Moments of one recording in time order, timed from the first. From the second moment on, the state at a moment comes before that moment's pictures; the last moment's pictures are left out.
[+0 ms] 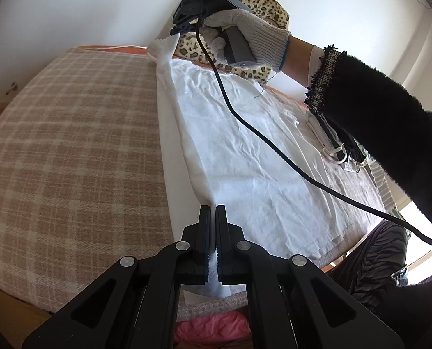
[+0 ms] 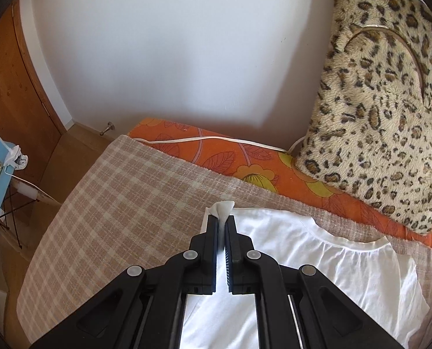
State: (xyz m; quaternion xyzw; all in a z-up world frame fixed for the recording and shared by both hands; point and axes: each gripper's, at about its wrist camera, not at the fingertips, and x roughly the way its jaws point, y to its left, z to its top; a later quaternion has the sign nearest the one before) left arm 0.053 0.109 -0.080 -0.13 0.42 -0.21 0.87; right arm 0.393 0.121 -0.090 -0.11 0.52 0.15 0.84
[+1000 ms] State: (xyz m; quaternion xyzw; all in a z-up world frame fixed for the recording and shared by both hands) left arm 0.051 0.016 -0.083 -0.04 0.44 -0.32 0.84; right arm 0.374 -0.026 -0.137 -0.12 0.54 0.03 0.83
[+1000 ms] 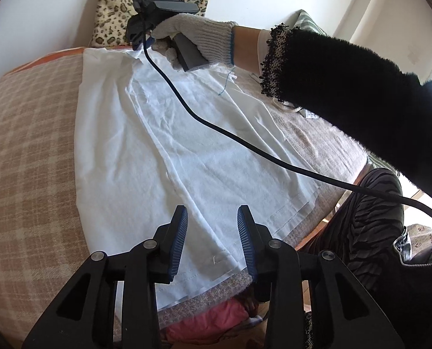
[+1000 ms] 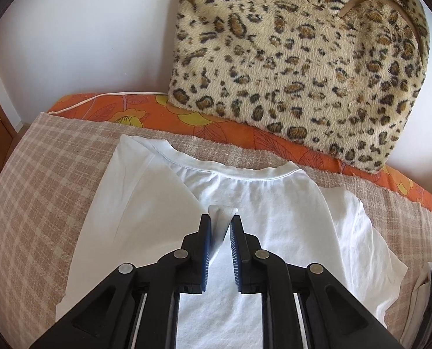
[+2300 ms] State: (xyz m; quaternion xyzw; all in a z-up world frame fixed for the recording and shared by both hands) left arm 0.025 -0.097 -0.060 0.10 0.36 -0.36 0.86; right arm 0.181 -0.288 0.010 0.06 0.46 0.04 0.89
